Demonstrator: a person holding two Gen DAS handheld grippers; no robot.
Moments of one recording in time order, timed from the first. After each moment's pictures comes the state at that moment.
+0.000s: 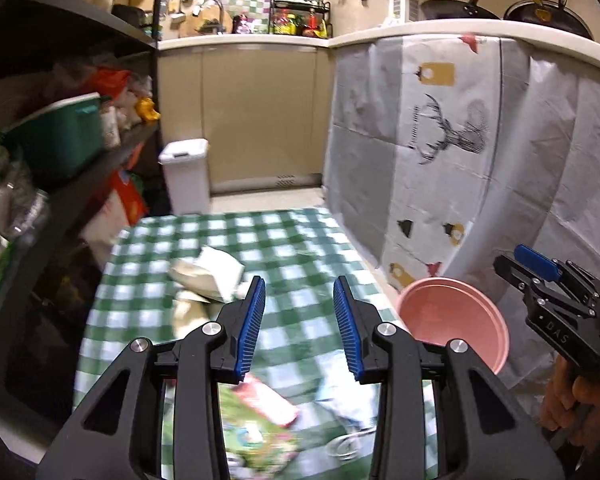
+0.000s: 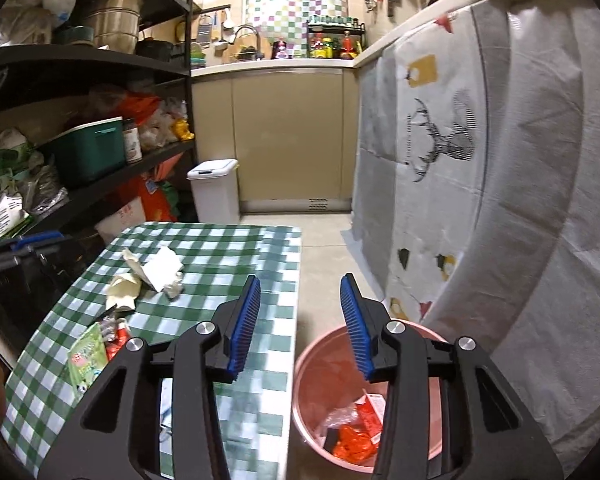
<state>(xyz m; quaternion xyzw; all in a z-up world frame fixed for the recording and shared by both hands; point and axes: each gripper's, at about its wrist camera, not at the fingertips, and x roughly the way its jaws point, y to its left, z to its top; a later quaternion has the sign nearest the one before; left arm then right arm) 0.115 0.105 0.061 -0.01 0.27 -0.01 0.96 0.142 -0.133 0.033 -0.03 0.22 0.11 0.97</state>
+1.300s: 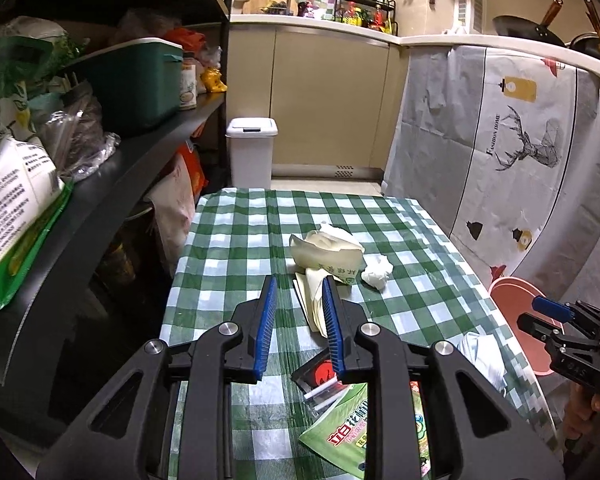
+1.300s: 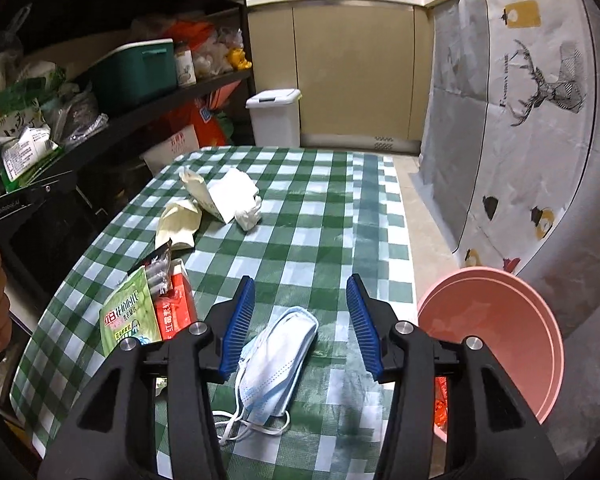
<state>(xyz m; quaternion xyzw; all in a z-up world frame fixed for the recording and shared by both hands) 0.121 0.239 0.012 -0.06 0.29 0.05 0.95 0.167 -0.040 -0.036 -0.05 0.33 0.20 0.92</state>
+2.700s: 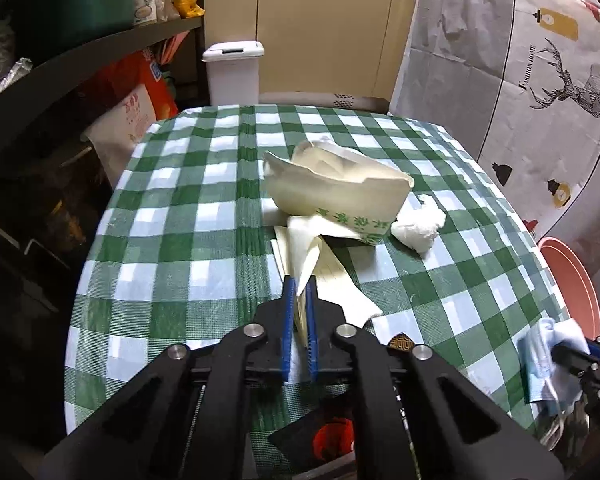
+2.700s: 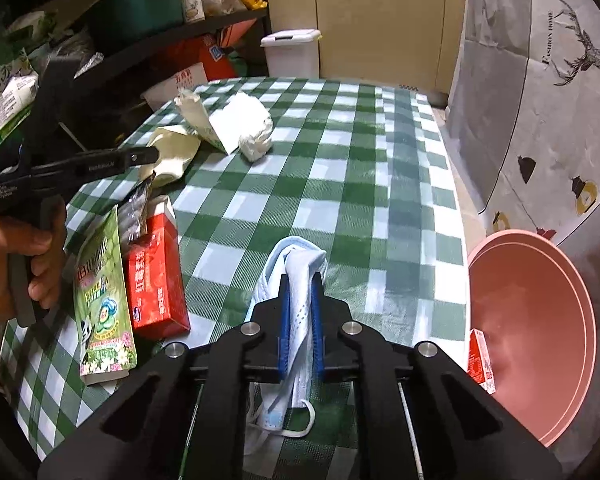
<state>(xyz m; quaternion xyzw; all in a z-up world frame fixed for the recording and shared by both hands) 0.227 0.236 -0.084 -0.06 0.40 0.03 0.91 0.197 -0.020 -0.091 -0.08 0.42 0.22 0.88</state>
